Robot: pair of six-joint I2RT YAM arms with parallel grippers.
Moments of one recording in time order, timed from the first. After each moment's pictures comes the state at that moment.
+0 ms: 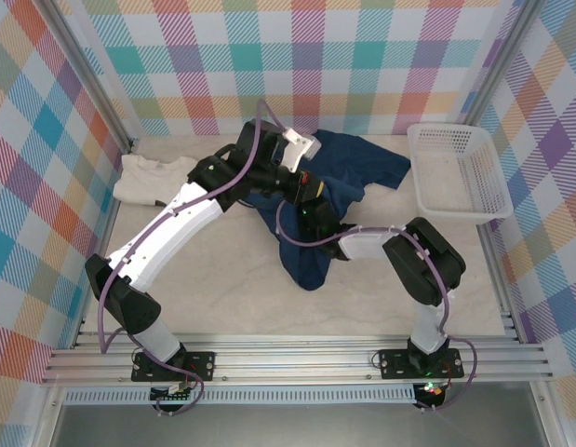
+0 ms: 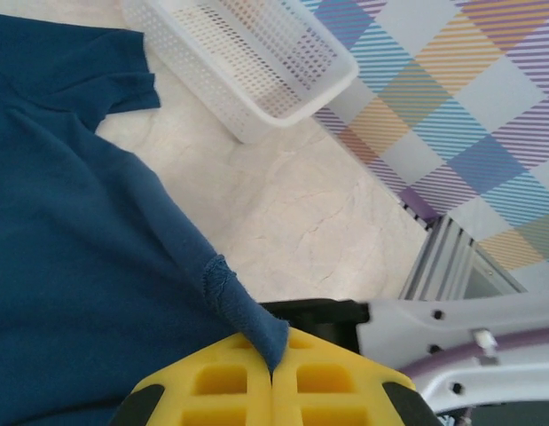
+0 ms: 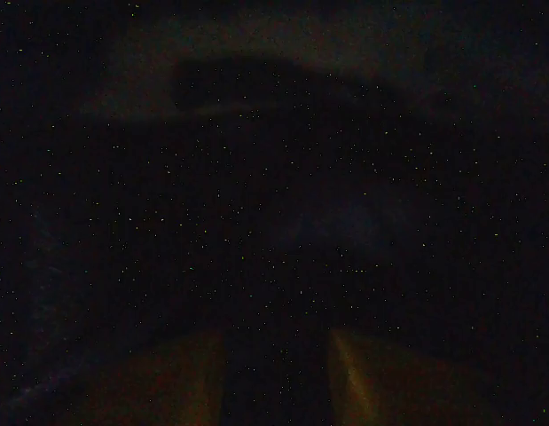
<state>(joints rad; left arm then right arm) -0.70 1.64 1.81 -0.77 0.45 -0.22 0.69 1.89 1.01 0.28 0.27 0.30</state>
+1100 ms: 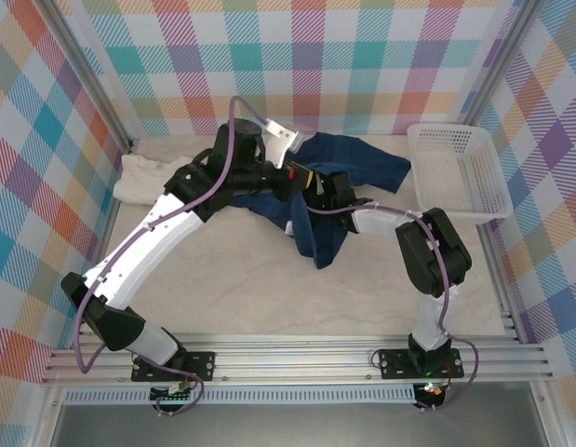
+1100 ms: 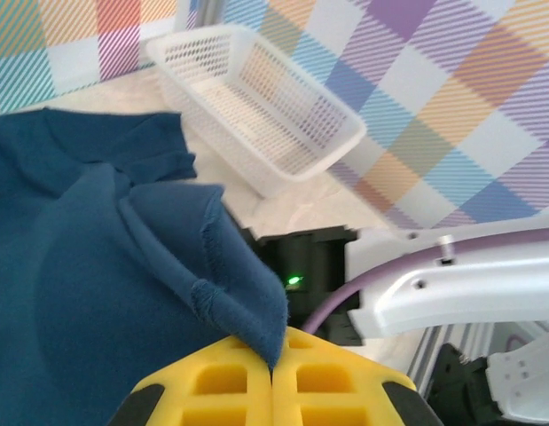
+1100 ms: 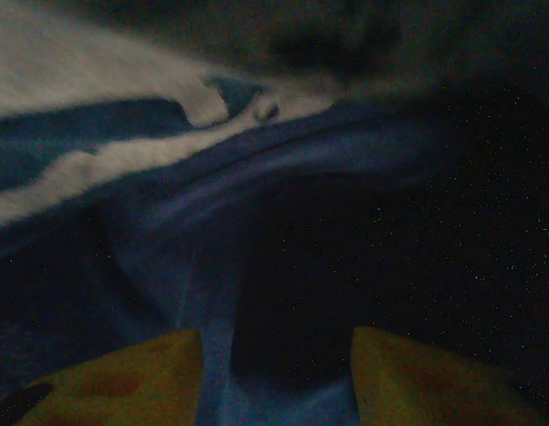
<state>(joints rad) -0.69 1.51 1.74 -0.68 0.36 -0.21 0.53 1.91 1.19 0.07 0.02 0.22</state>
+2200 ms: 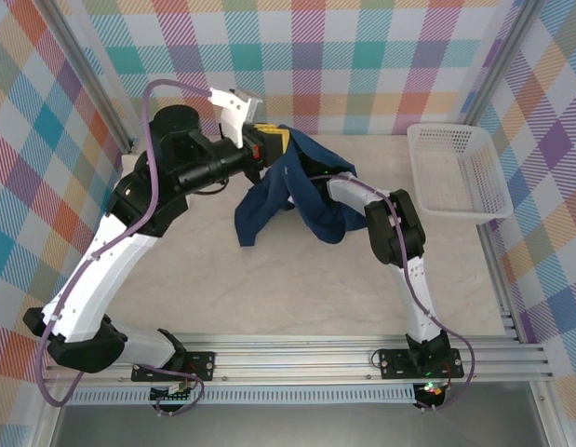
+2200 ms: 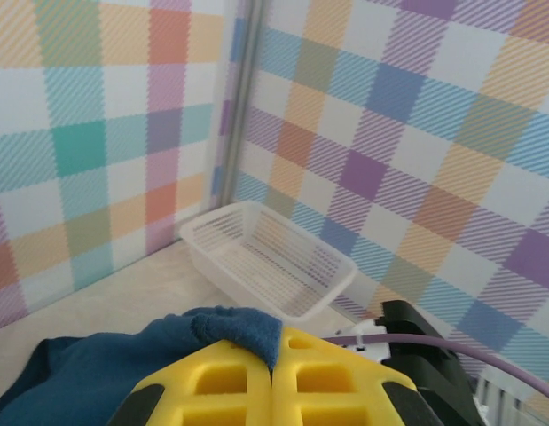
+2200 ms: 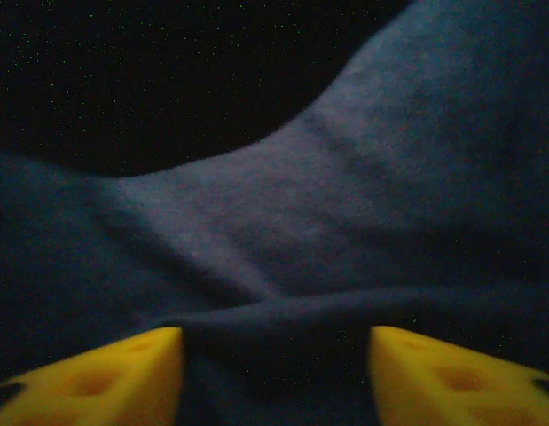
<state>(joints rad) -0.69 1.35 1.86 -0.59 0.22 -0.17 0.51 2.34 1.83 -0.50 0.14 0.01</state>
